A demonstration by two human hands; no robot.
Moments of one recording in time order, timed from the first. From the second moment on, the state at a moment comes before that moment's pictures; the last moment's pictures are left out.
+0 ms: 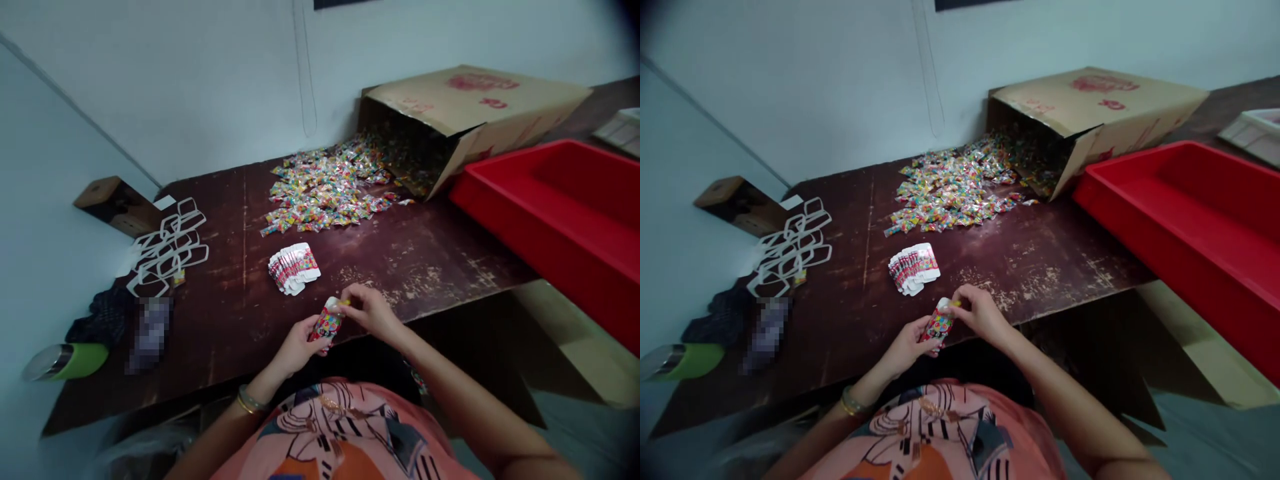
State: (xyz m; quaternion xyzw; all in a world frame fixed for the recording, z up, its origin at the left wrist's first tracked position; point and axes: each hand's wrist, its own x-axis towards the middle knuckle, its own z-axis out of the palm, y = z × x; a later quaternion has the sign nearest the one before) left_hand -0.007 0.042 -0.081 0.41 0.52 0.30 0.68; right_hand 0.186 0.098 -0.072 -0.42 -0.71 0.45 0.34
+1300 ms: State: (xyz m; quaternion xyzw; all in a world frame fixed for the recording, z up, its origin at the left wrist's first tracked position) left_hand -0.013 0.045 -0.077 0.37 0.49 0.34 0.71; right_hand 0.168 0.080 -0.063 -0.31 -0.70 0.55 0.32
